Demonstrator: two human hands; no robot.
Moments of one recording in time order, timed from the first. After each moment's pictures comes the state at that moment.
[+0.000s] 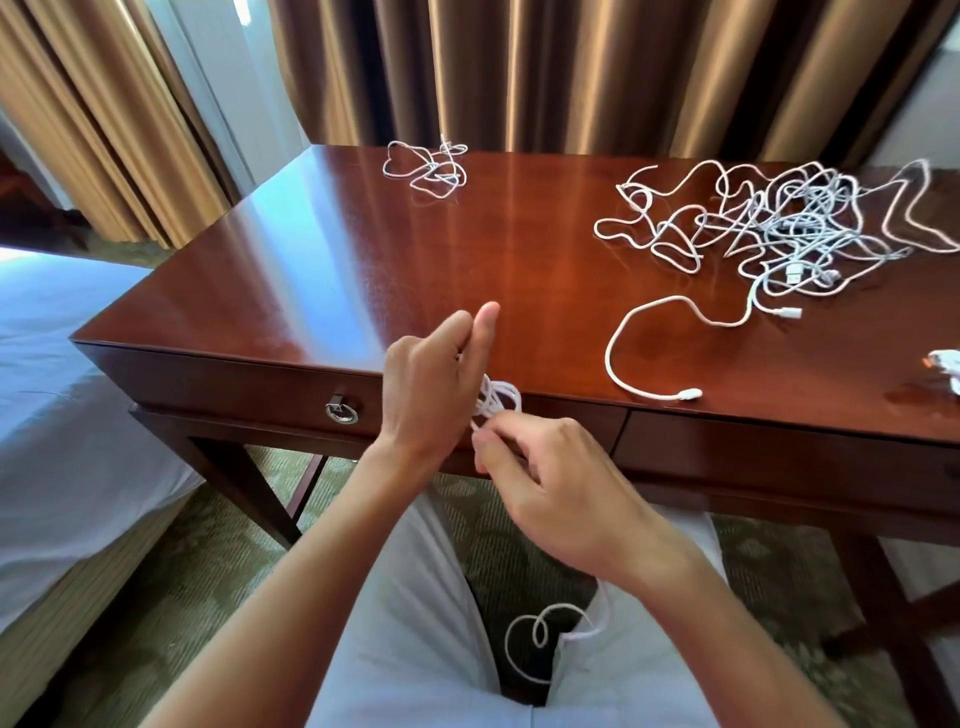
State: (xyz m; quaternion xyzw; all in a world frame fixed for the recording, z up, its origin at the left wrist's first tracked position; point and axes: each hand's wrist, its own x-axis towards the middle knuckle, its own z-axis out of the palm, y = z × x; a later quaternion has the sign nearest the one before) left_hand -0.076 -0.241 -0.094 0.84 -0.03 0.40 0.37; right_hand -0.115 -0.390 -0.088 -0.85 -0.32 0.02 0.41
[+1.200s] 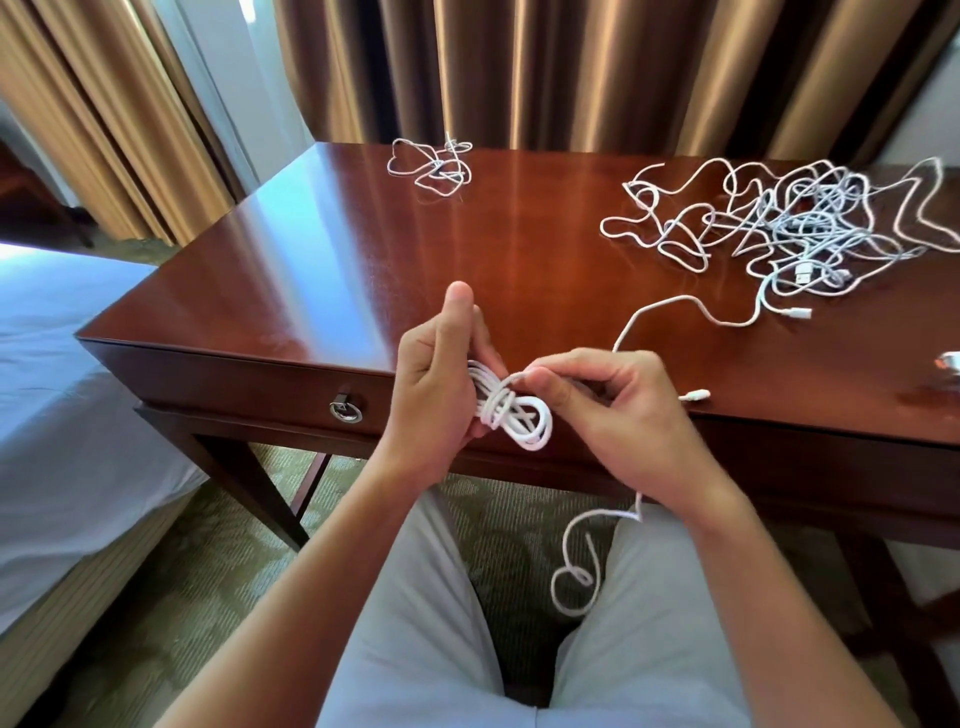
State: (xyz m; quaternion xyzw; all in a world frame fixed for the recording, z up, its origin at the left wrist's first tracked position) left_hand -0.096 -0.256 -0.075 0.64 -0.04 0.22 0.74; right_hand -0.073 -0.410 -0.083 -0.72 -0.28 0.00 0.64
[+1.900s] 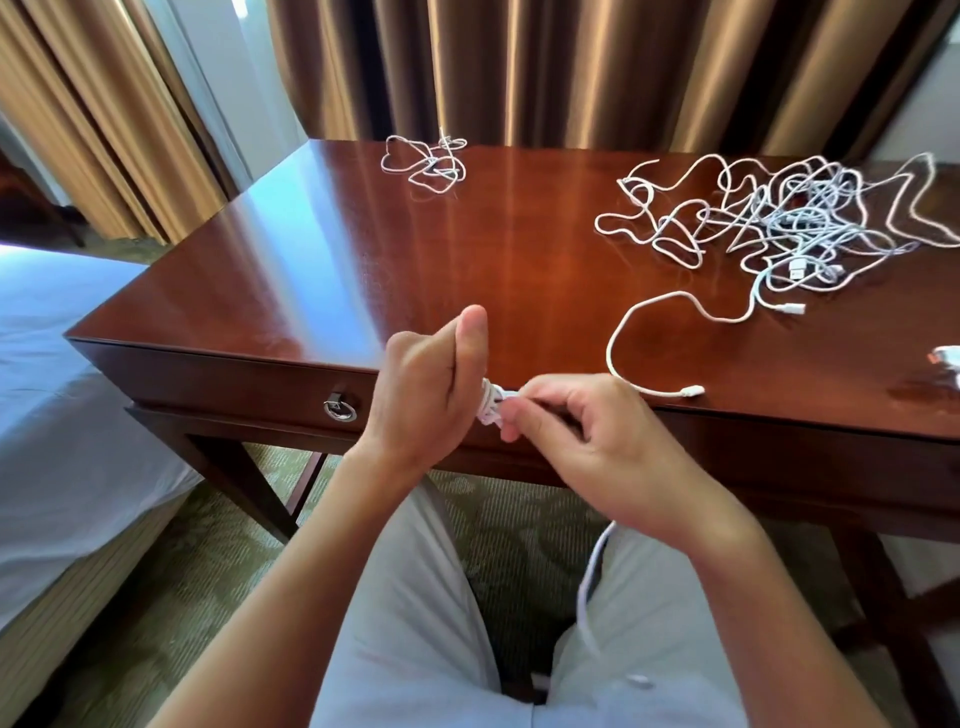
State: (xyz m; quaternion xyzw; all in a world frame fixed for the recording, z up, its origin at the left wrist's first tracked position) left_hand -0.090 -0.238 -0.086 0.82 -0.13 0.41 0.38; right_hand -0.098 -0.411 -0.062 -0.81 -0.33 0.04 0.48
